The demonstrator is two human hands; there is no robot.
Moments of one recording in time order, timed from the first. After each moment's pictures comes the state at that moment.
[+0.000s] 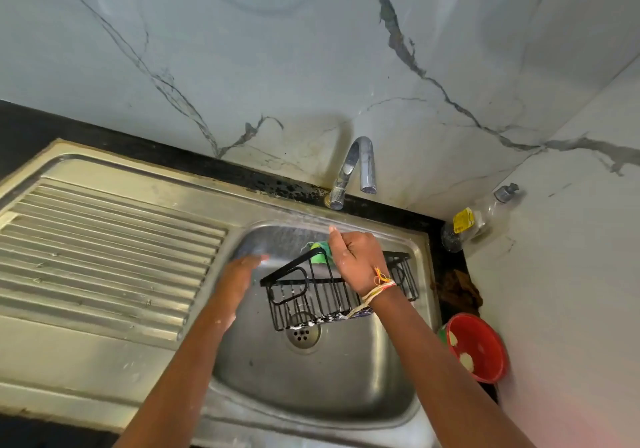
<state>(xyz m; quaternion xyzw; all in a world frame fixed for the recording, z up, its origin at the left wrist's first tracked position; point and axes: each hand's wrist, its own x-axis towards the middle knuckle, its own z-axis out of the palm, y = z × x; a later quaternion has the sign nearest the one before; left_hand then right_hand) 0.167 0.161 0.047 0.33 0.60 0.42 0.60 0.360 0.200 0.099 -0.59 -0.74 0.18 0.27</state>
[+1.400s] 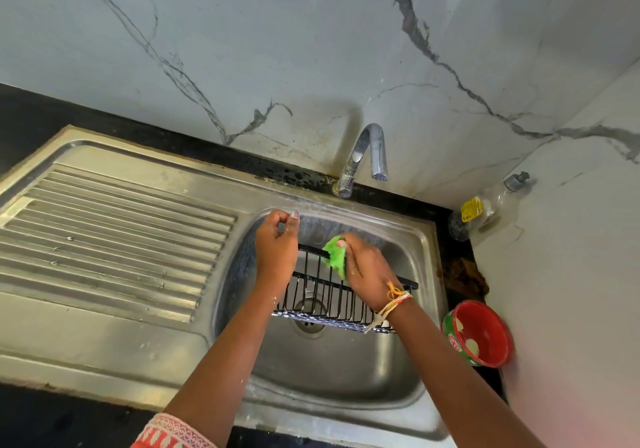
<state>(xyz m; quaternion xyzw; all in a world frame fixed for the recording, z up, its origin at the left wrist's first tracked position) 0.205 0.182 0.060 0.39 0.60 0.56 0.42 0.373 0.170 0.080 -0.53 -0.81 0.17 0.21</state>
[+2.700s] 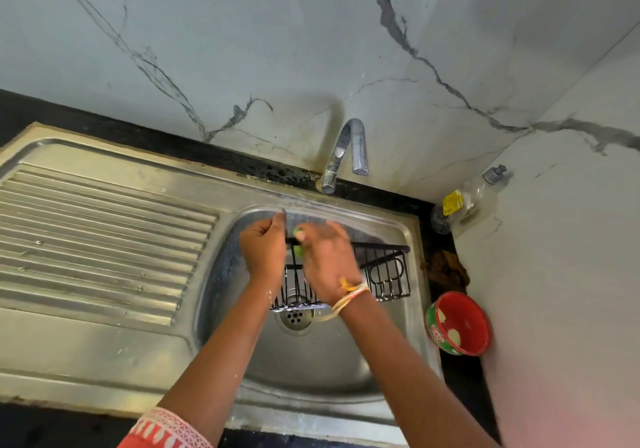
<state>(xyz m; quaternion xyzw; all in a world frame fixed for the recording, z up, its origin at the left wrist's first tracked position) 0.227 0.184 0.063 0.27 0.62 0.60 0.42 0.333 0.165 0.093 -0.57 -0.80 0.07 0.20</state>
